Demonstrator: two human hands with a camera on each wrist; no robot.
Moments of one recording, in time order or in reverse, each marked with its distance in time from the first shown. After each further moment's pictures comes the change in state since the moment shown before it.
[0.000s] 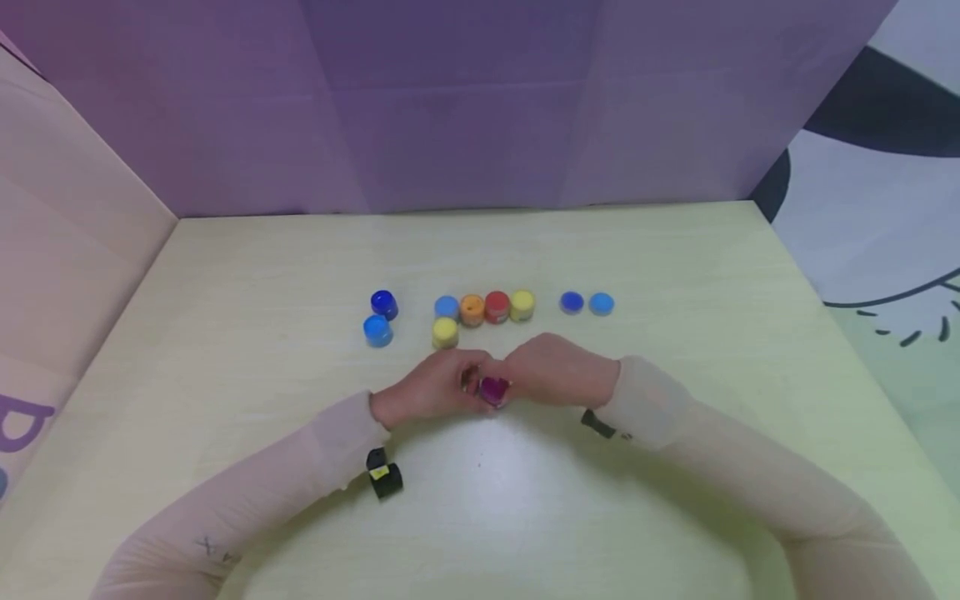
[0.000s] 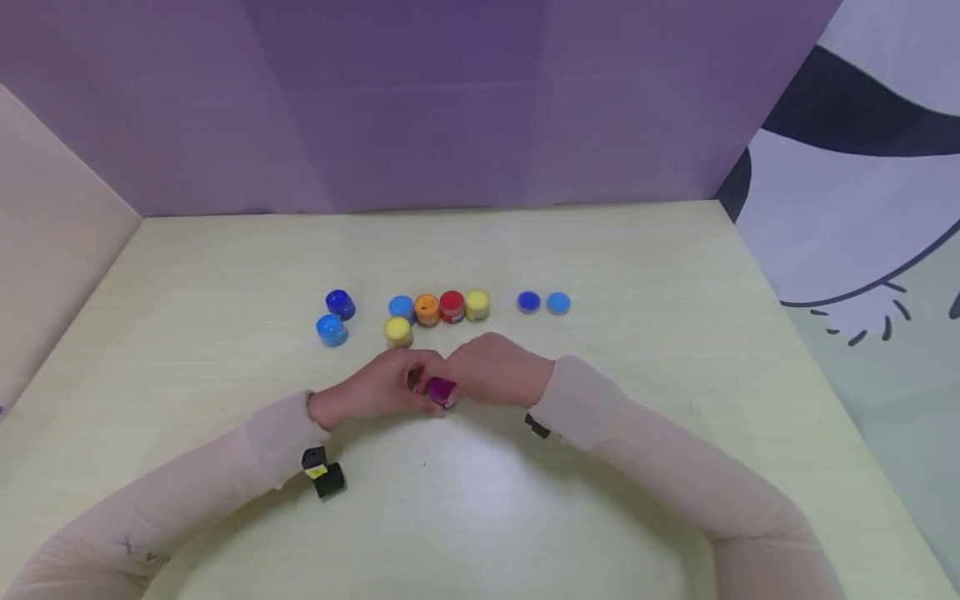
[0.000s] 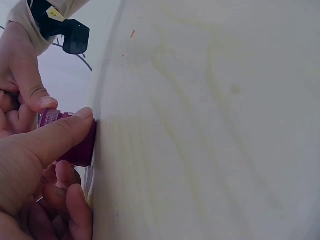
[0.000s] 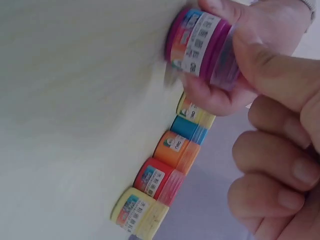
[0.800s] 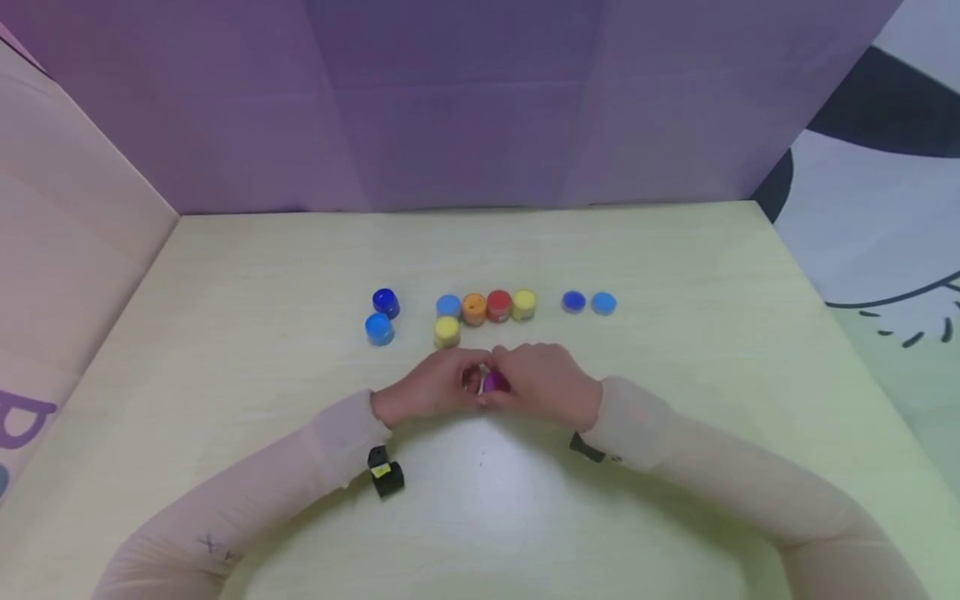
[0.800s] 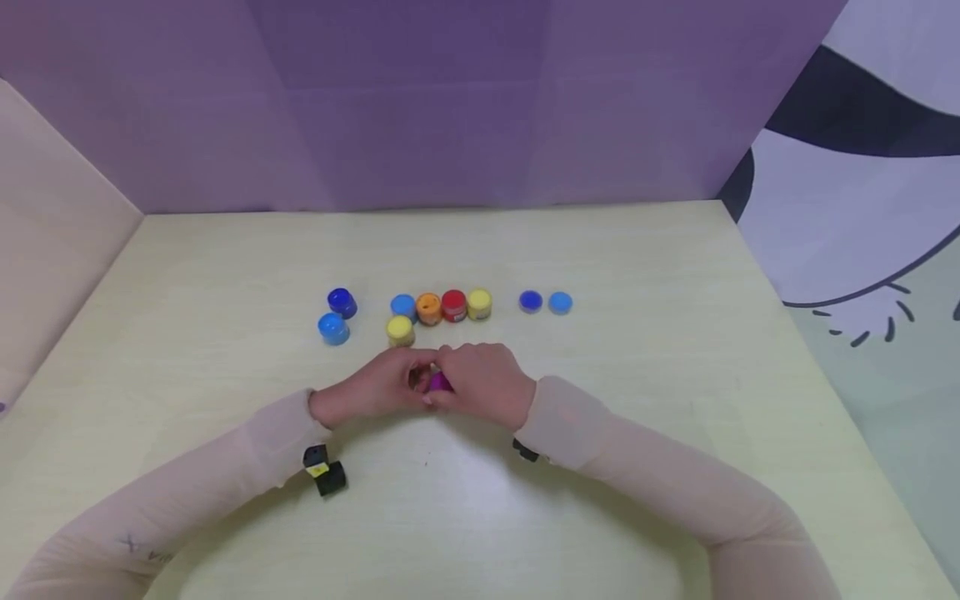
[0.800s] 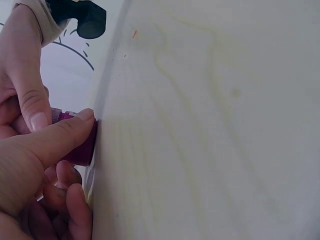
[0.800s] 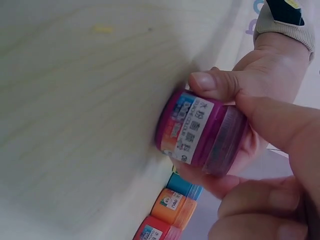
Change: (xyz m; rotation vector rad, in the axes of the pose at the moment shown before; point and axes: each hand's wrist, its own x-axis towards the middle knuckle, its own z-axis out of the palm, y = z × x) left_hand 0.000 0.001 -0.002 0.064 -0.020 -0.025; right_hand 0.007 -0.020 0.010 0.195 0.121 0.265
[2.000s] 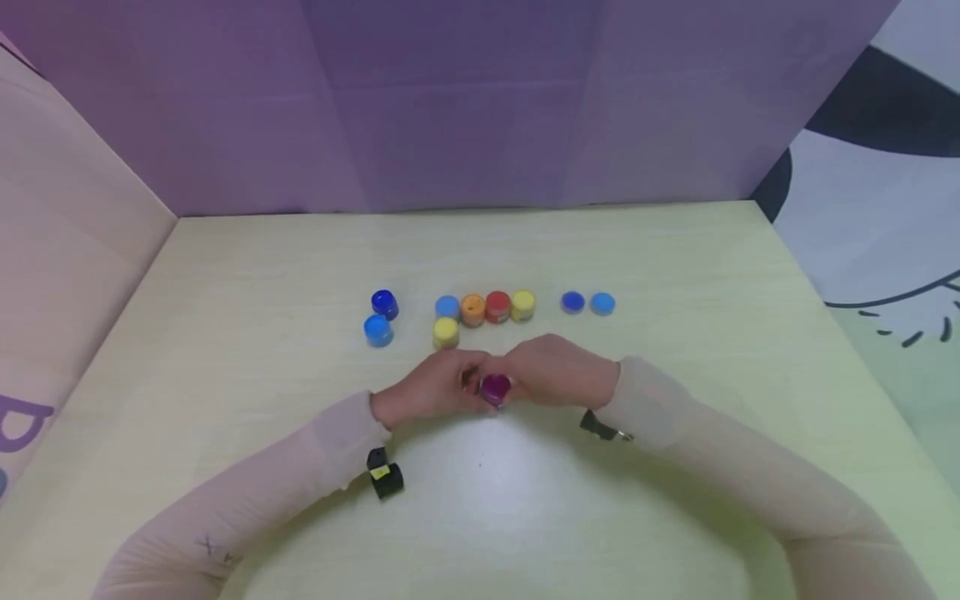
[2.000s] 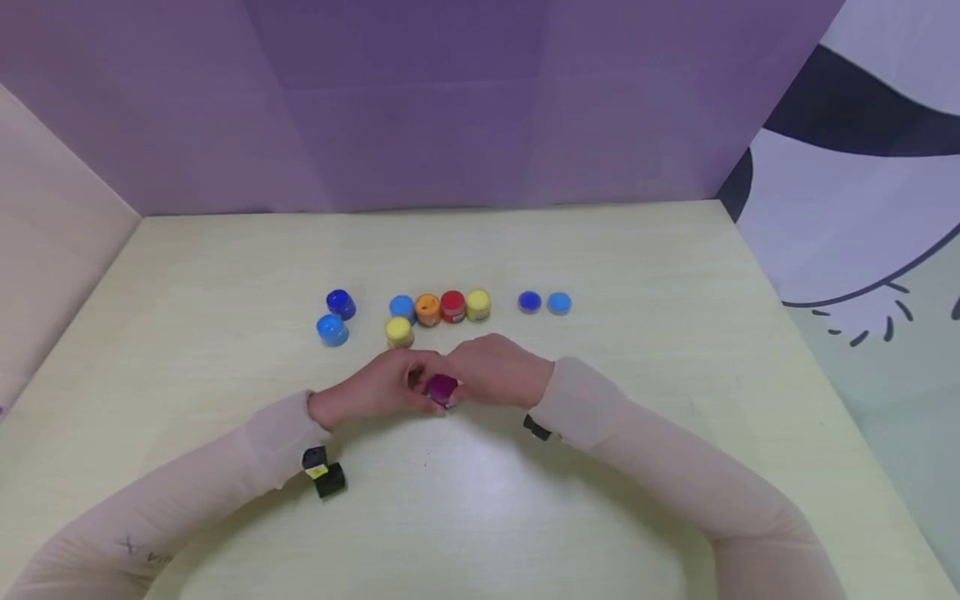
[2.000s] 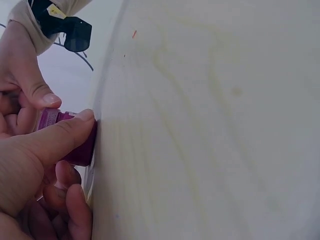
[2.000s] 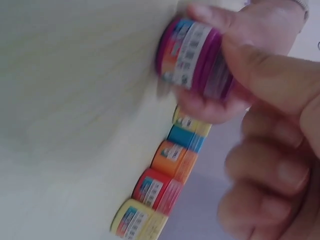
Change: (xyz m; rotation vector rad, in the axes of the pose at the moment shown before) left_hand 0.000 -0.002 0.002 -0.067 0.017 0.019; right_hand 0.001 0.018 -0.014 -0.085 -0.065 -0.283
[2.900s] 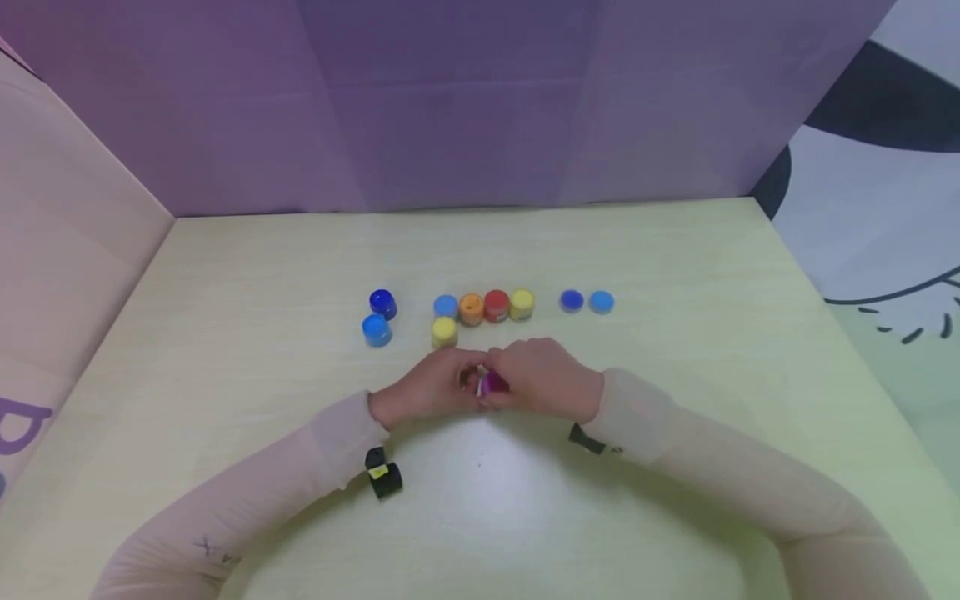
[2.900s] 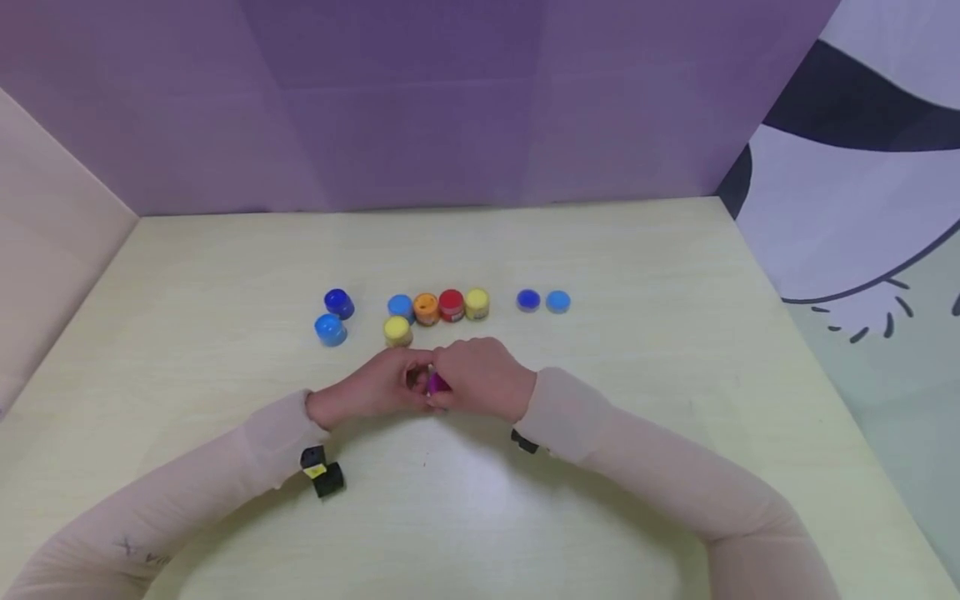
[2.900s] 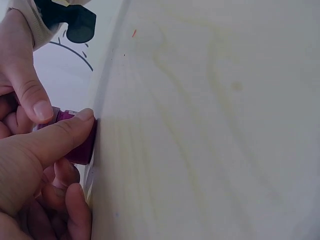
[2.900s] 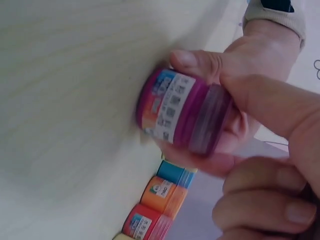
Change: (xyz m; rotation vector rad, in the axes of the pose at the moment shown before) left_hand 0.001 -0.002 -0.001 0.030 -0.017 0.001; right_hand 0.009 -0.013 0.010 0.017 0.044 0.205
